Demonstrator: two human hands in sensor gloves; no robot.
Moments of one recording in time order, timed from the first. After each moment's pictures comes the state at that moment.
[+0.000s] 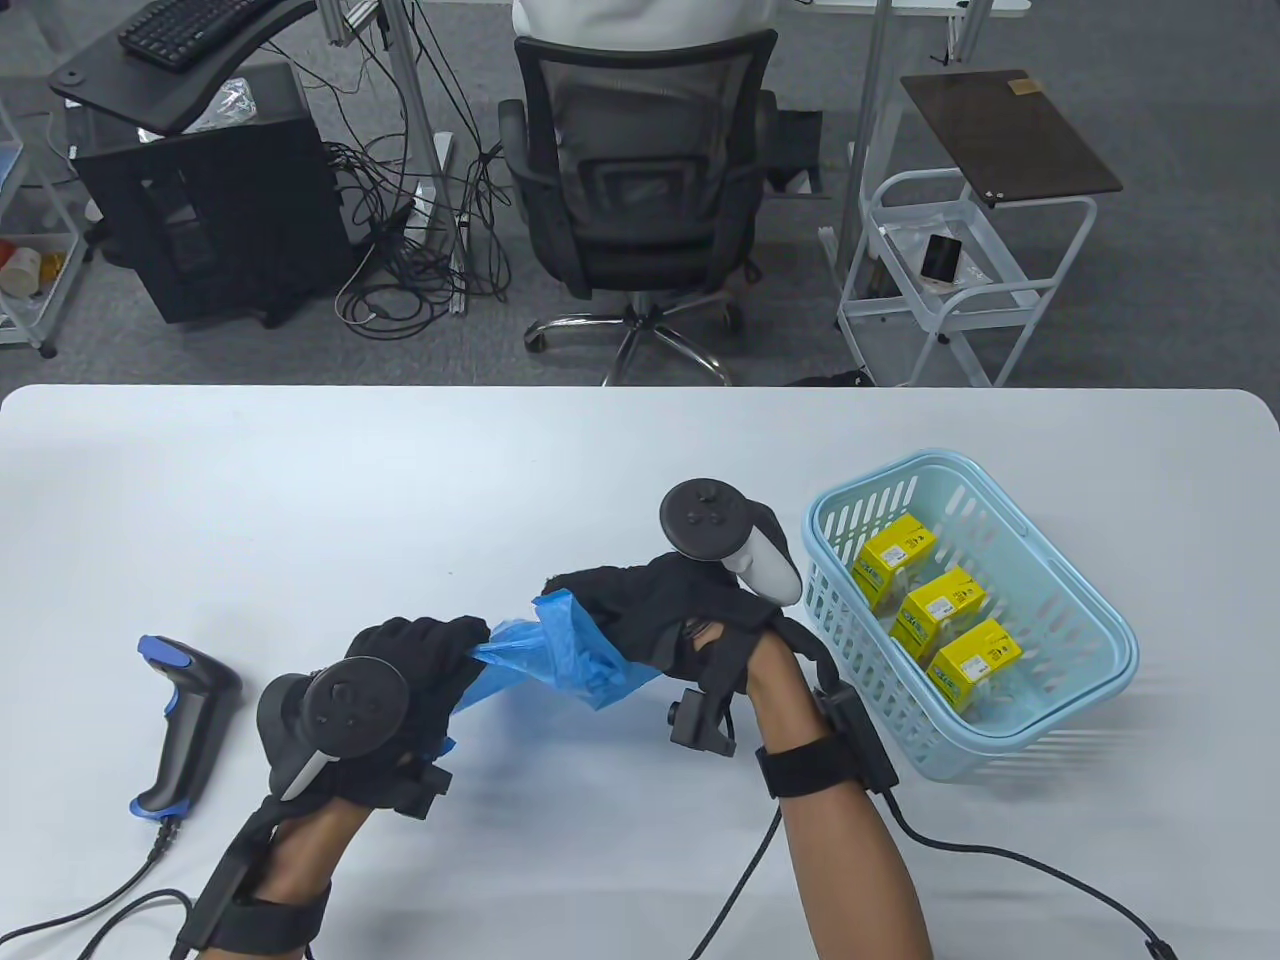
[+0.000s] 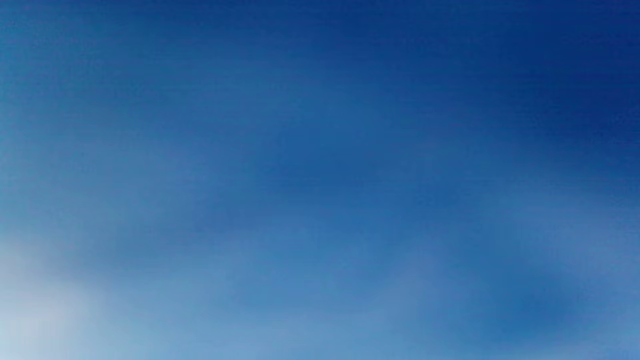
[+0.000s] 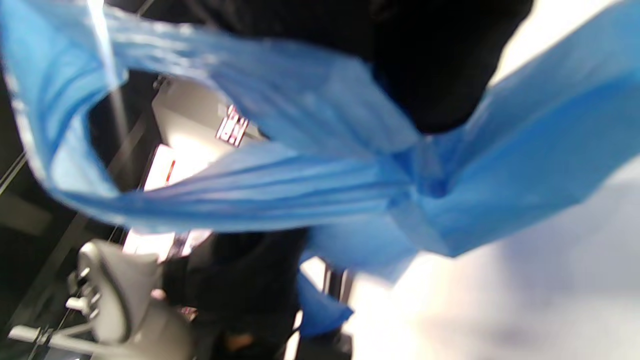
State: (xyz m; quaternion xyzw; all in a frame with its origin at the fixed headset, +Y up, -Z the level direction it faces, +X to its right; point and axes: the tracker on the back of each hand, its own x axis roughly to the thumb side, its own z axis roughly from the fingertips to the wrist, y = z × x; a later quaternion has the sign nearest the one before) left_hand -0.238 -0.657 -0.290 0.16 -0.13 0.25 0.95; right_hand 0.030 -0.636 -0.386 0.27 0.26 0.80 0.47
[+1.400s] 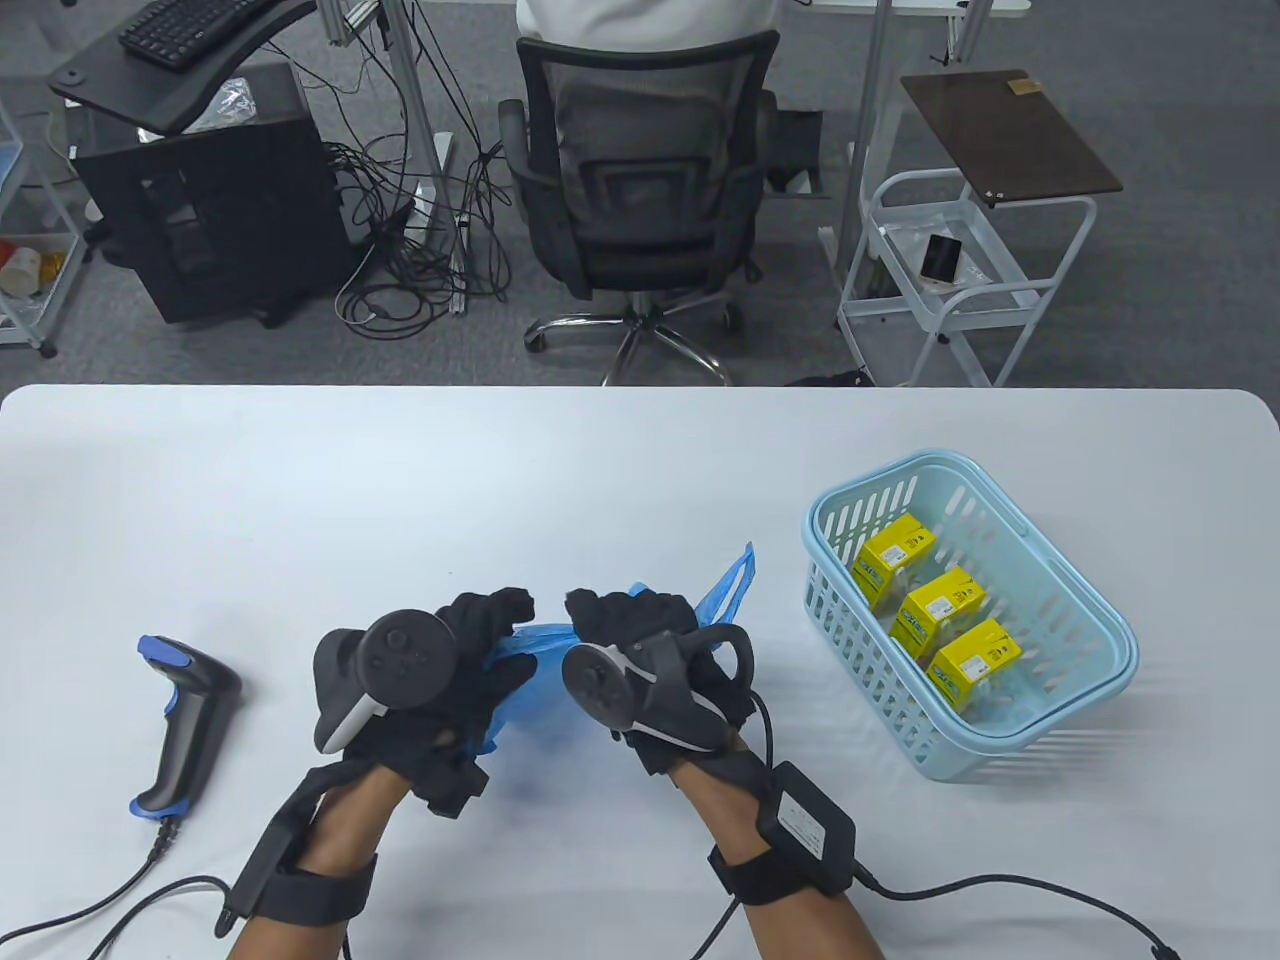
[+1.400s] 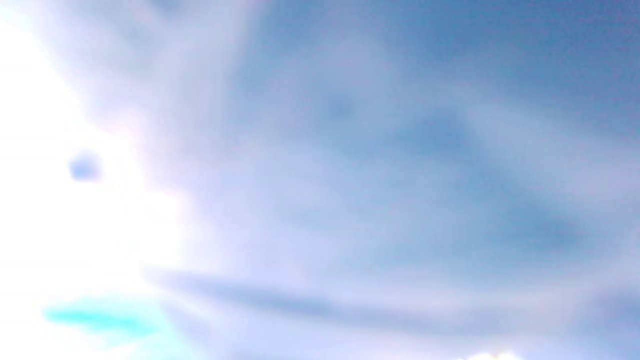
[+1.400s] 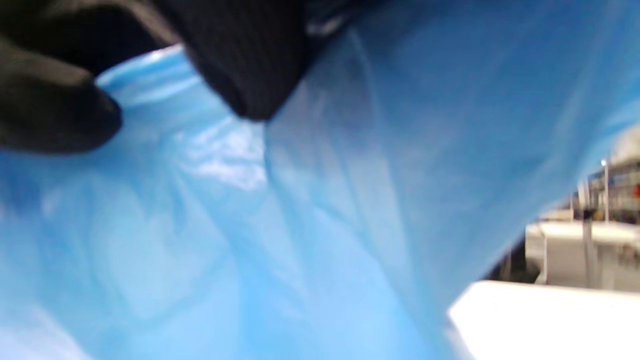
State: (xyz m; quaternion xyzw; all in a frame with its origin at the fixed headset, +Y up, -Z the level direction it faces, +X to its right) left_hand -0.211 -0.669 -0.316 0.03 -0.14 0.31 0.94; right_hand -0.009 -0.651 -0.316 0.20 -0.17 0.96 0.11
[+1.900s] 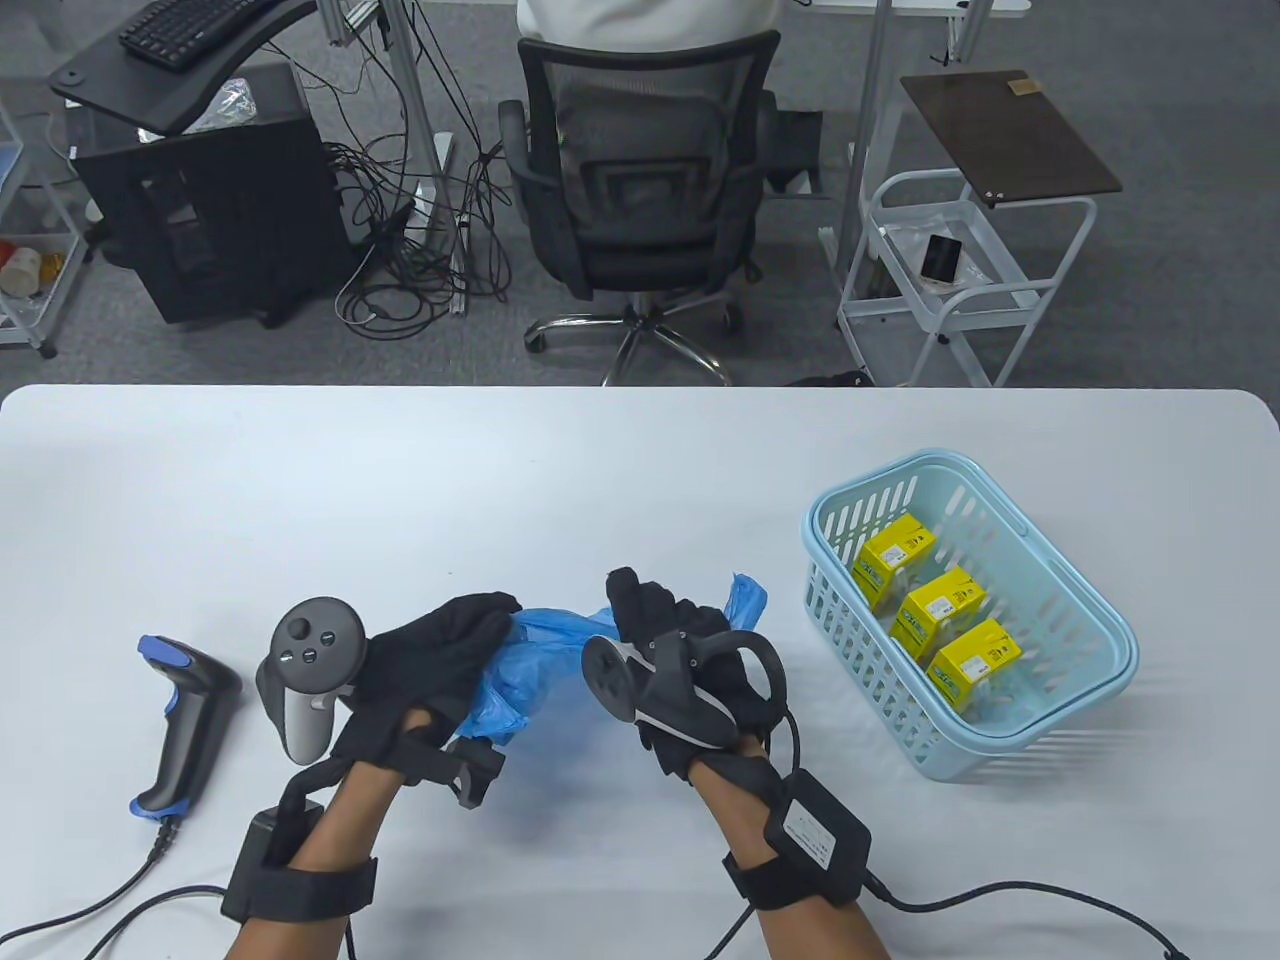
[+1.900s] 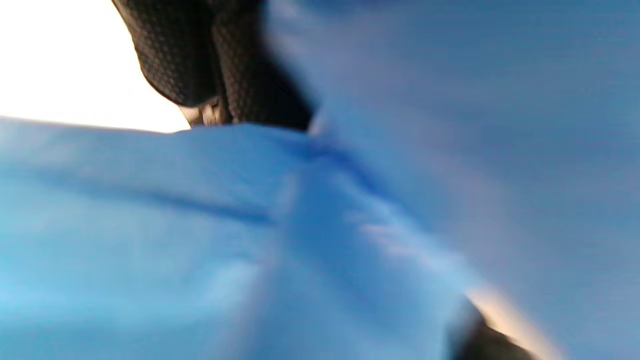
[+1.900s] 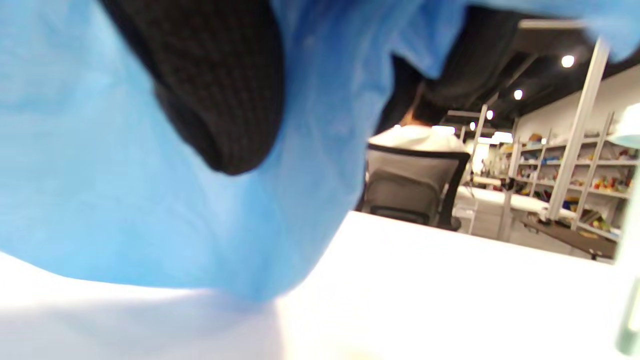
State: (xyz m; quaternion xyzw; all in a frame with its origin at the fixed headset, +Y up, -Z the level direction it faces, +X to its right) left_hand -0.238 -0.674 -0.318 0.07 -0.05 0.52 0.85; right_hand 0.002 -0.672 -0.324 0.15 -0.09 0.98 -0.05
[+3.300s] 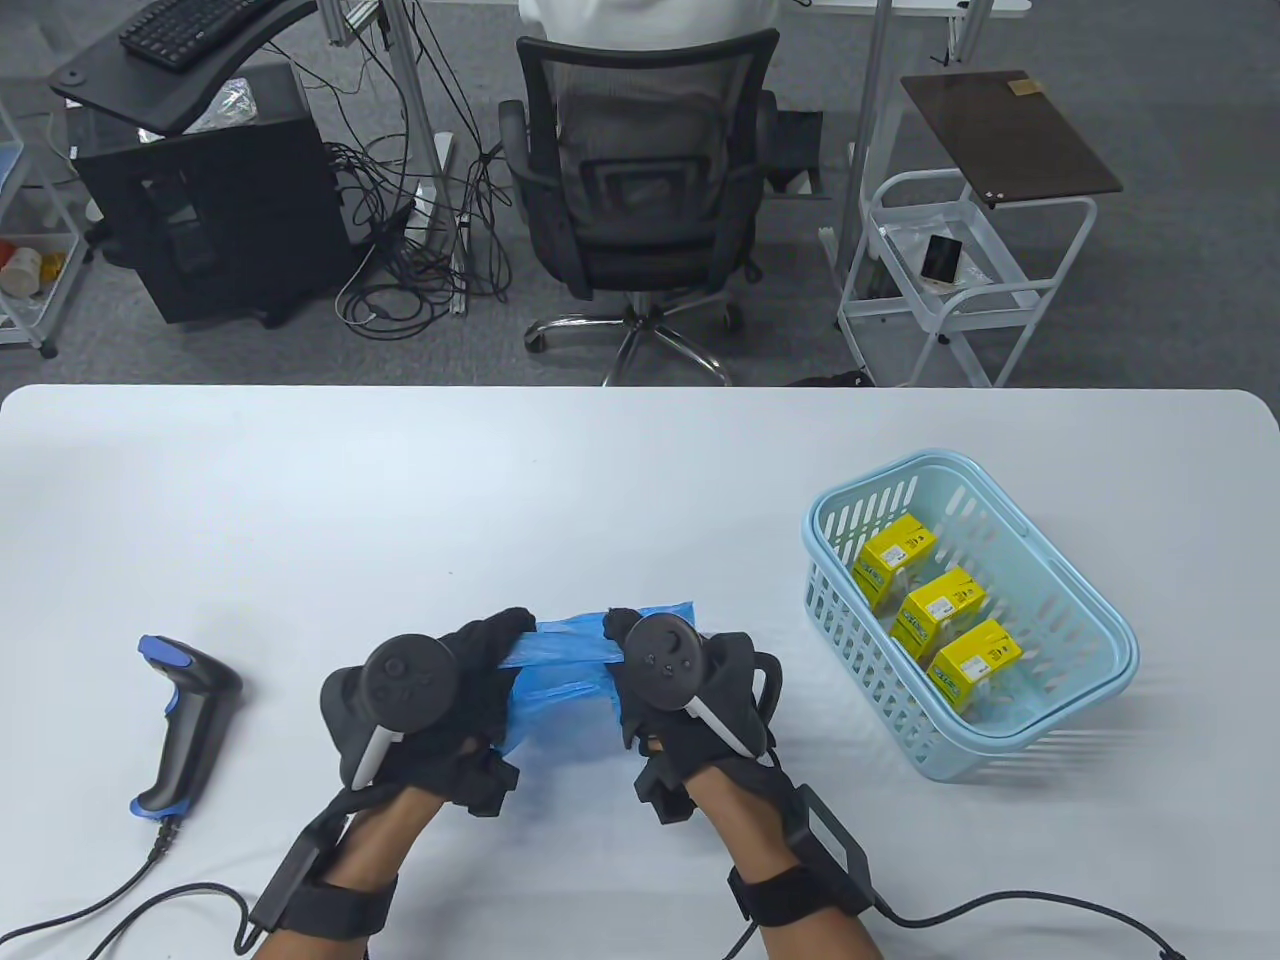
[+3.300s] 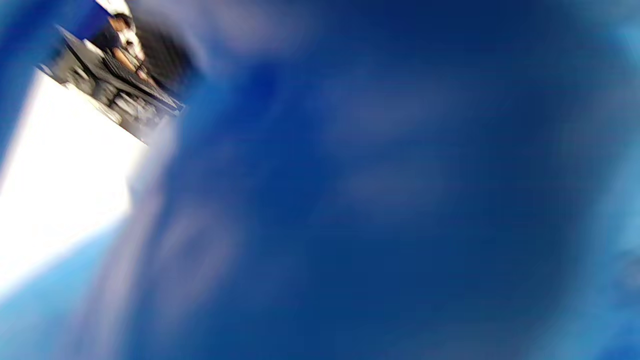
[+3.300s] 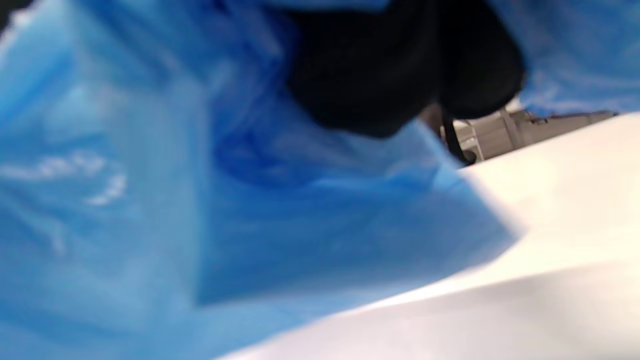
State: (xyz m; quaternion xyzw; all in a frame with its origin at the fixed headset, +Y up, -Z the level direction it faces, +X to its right) left_hand -0.210 -0.687 -0.307 0.11 -0.09 0.36 0.92; right_hand 0.022 -0.678 -0.328 0.08 -0.06 0.97 0.22
